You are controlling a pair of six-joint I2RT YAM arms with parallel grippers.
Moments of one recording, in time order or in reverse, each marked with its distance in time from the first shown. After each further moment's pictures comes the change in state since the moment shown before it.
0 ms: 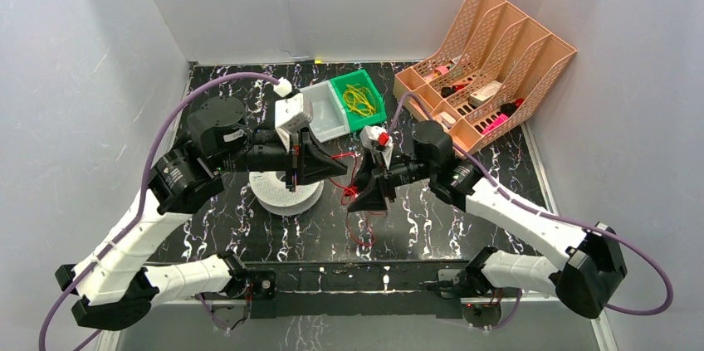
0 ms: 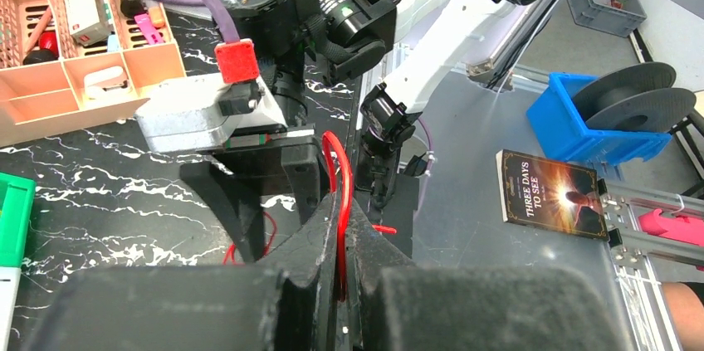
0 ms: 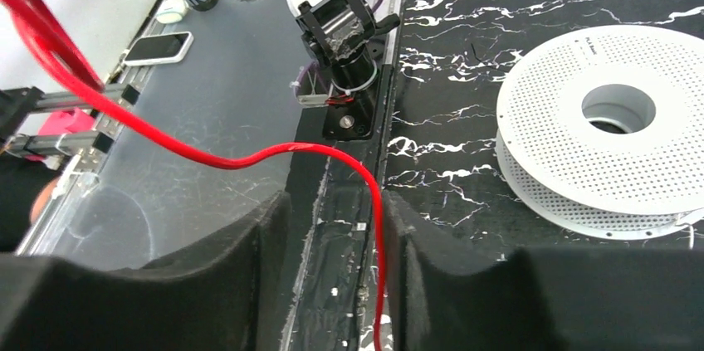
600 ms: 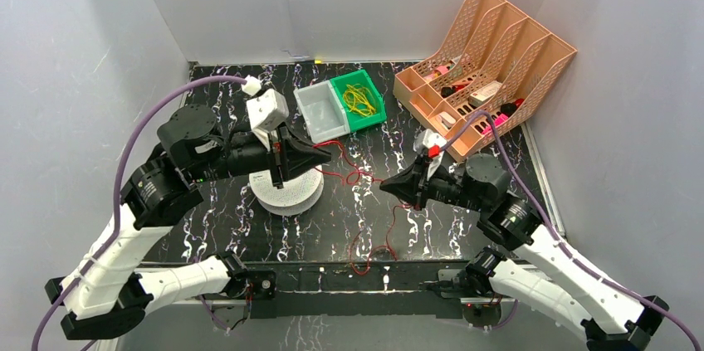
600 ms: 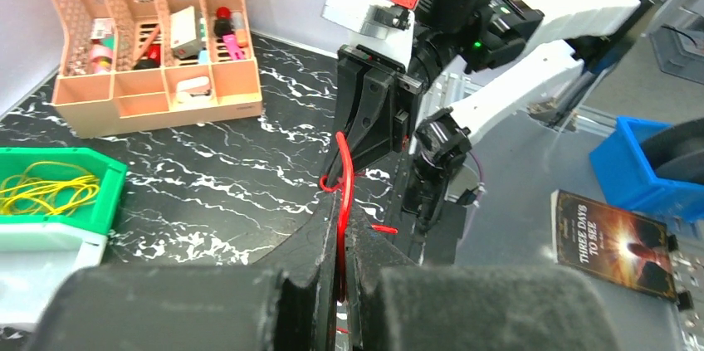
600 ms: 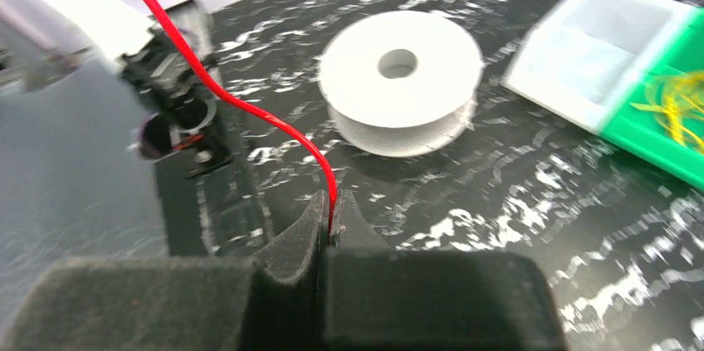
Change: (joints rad) left arm 0.000 -0.069 0.021 -0.024 -0.175 0.007; right arm 0.003 -0.471 -0.123 -0.230 0.539 0.002
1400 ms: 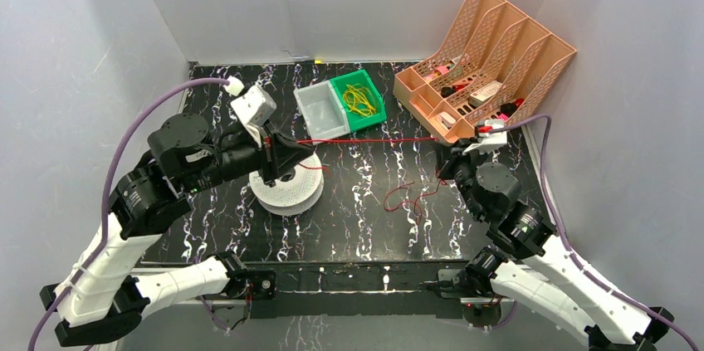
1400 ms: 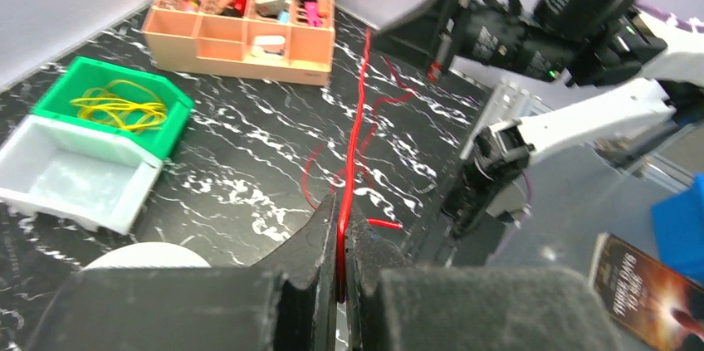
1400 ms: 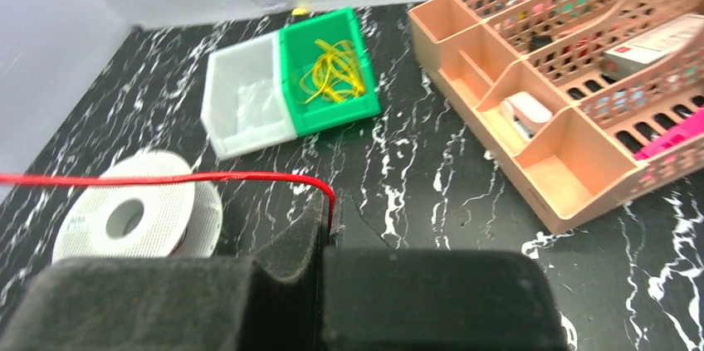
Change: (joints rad) left arm -0.002 -0.056 0.013 -0.113 -0.306 -0.058; right arm 0.012 -0.103 -0.035 -0.072 0.989 0.202
